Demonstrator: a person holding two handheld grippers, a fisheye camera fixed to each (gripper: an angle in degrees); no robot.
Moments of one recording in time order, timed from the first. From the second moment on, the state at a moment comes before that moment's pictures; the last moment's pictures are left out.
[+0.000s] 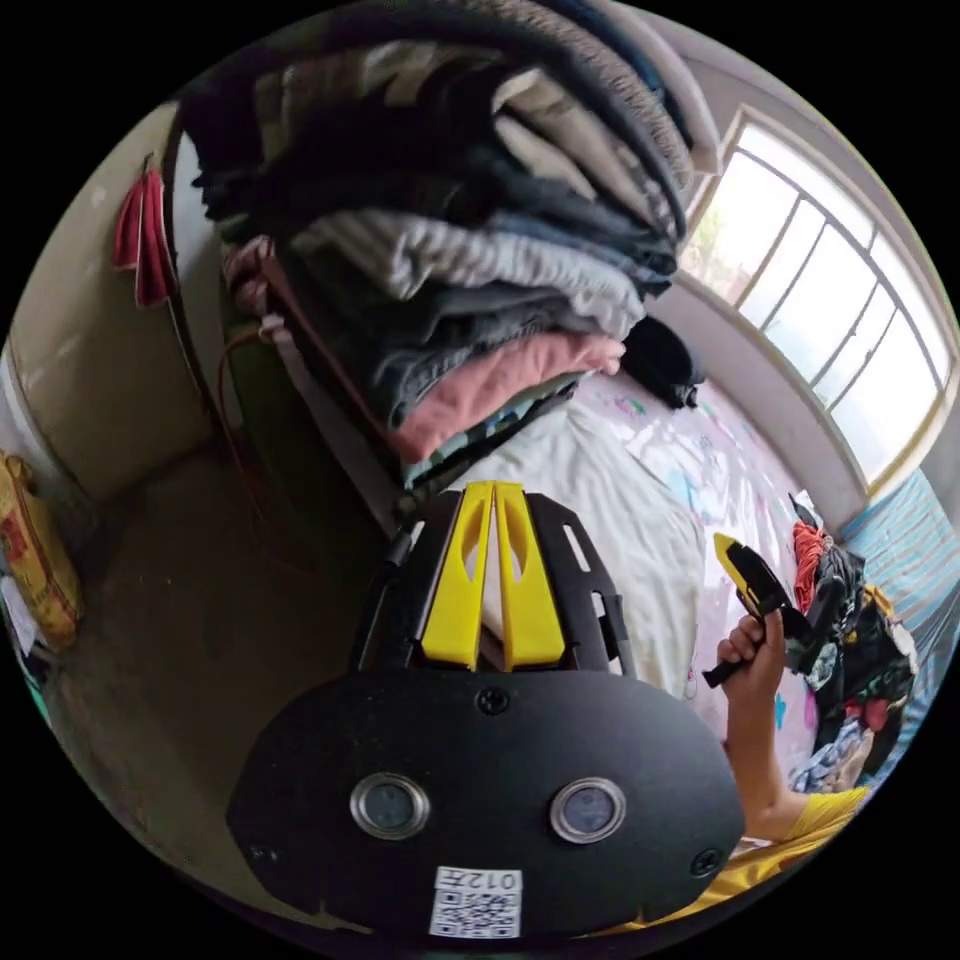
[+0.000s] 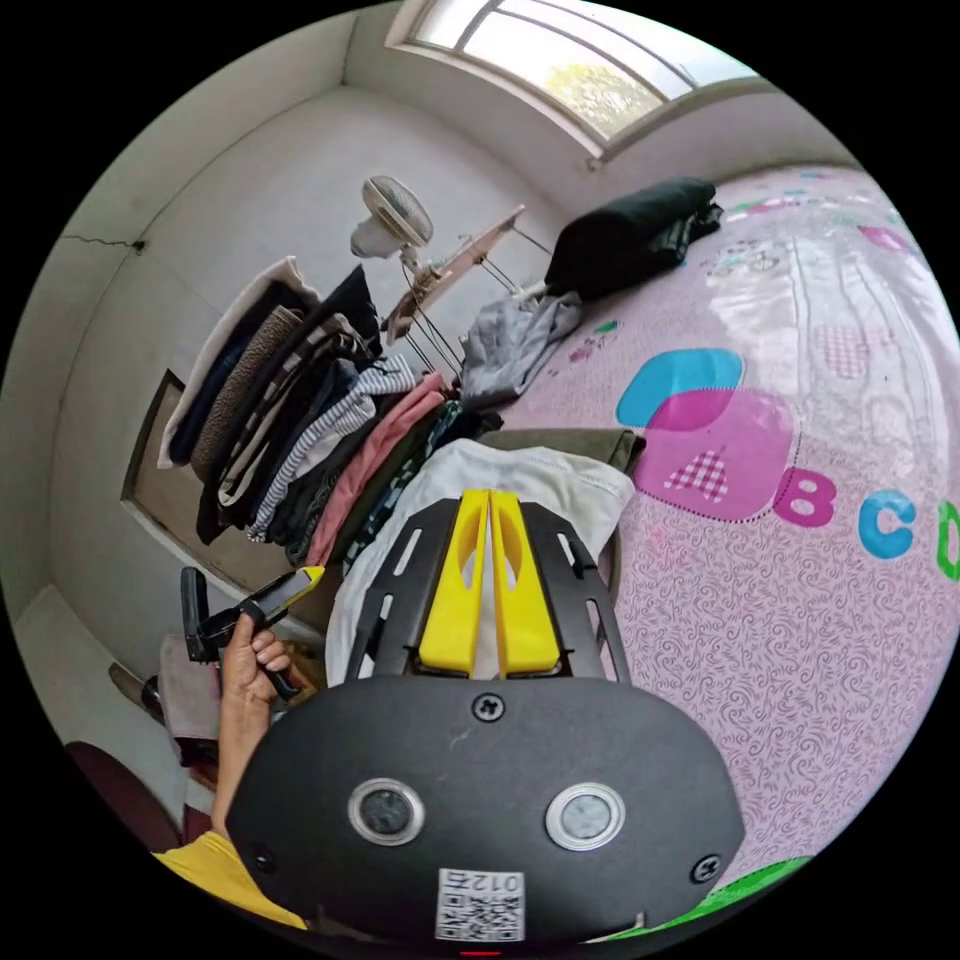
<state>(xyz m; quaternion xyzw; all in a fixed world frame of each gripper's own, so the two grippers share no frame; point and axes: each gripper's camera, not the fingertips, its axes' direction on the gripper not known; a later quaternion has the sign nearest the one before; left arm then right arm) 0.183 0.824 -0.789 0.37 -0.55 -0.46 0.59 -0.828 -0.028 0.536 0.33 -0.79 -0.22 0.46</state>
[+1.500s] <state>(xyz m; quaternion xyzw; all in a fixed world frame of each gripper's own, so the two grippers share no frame) 0.375 0.731 -0.636 0.33 -0.52 -0.42 0.67 -0.670 0.075 0.457 0.31 -0.72 -0.41 0.47</state>
